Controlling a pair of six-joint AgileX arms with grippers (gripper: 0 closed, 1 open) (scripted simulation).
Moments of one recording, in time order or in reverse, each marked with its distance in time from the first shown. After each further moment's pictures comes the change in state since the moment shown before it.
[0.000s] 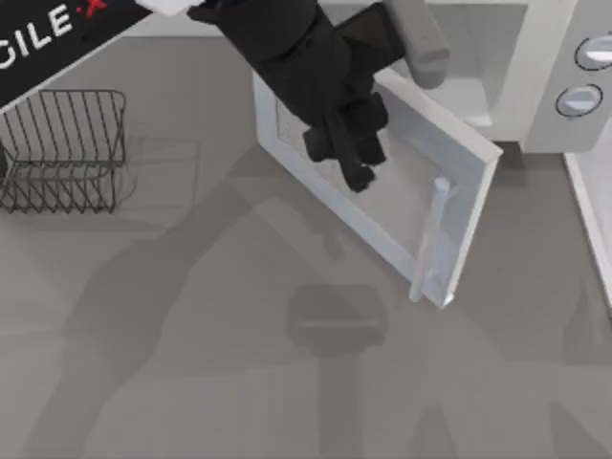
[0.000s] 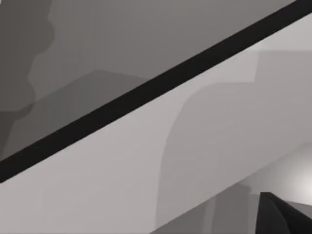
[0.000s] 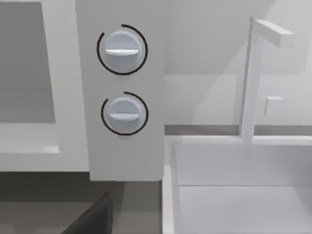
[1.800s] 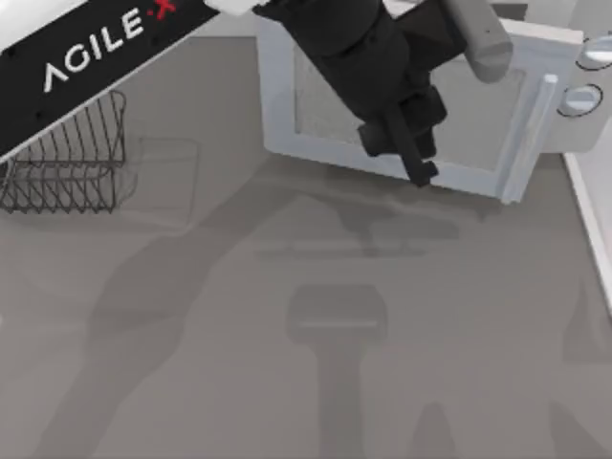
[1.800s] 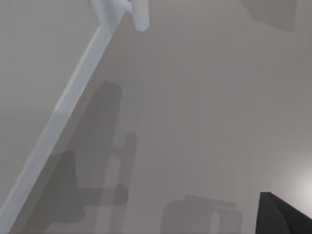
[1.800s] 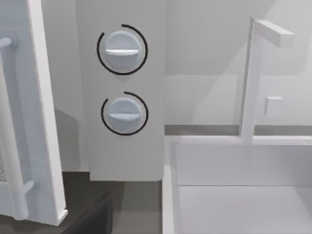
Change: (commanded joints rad) left arm -0.069 0.095 0.152 -0.005 -0.027 -0.068; right arm 0.000 0.000 0.000 0.000 0.000 0.000
